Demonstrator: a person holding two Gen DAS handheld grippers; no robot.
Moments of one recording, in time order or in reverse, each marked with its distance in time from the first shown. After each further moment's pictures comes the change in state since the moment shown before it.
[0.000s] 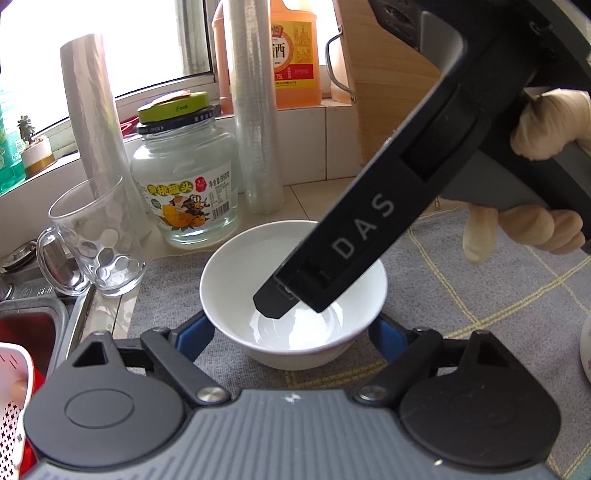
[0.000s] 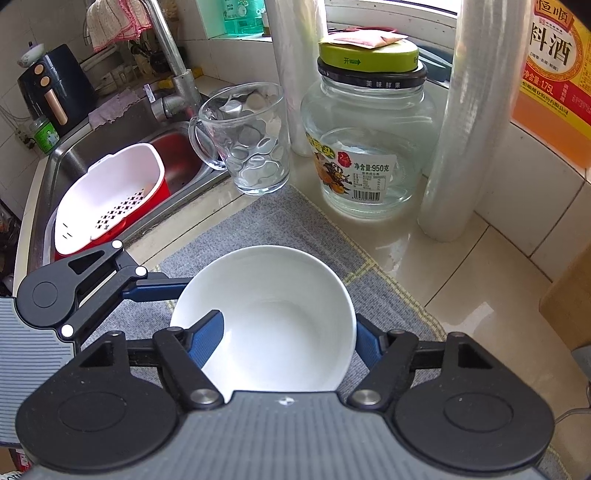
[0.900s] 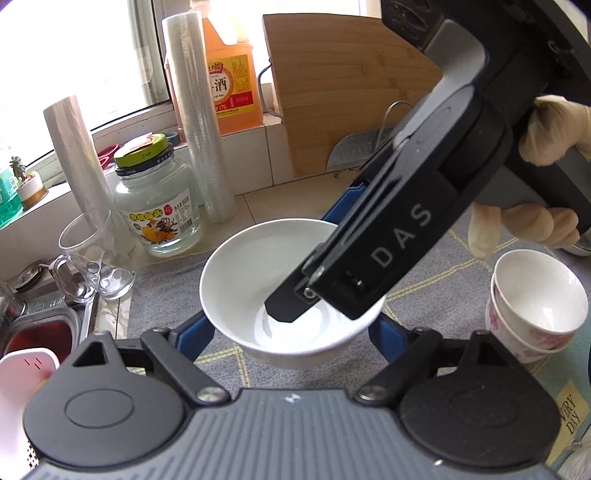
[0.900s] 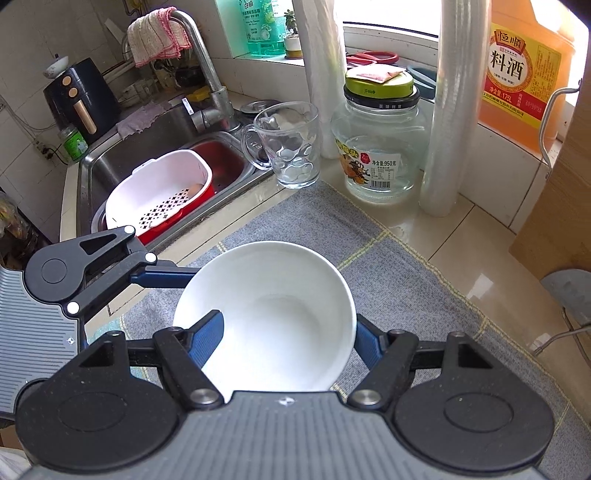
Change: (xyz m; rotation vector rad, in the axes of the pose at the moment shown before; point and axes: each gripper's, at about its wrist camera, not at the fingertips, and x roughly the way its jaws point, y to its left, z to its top) left arm -0.081 -0.044 0.013 0.098 0.049 -0.060; right arm -0.085 0.035 -0.049 0.025 -0.043 0.032
